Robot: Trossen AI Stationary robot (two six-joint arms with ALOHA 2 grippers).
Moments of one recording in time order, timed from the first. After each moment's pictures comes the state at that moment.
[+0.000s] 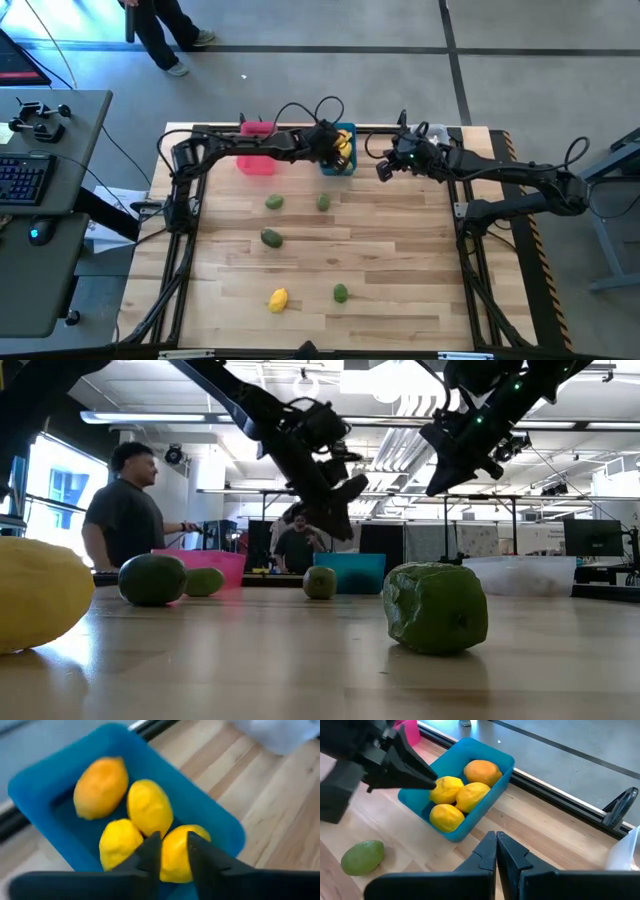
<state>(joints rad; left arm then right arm) 0.38 2.02 1.47 -0.24 -0.17 -0.33 -0.37 1.14 0.80 -0.38 0.36 0.38</state>
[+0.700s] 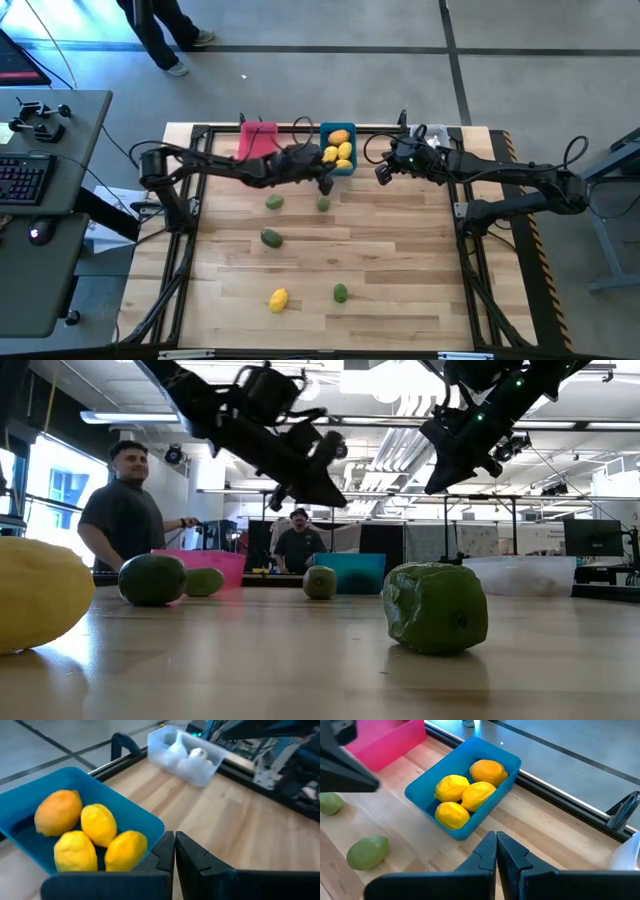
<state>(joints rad) 0.25 1.76 1.00 0.33 -0.18 -0.30 -0.33 1.14 0.80 -0.38 0.39 0.38</state>
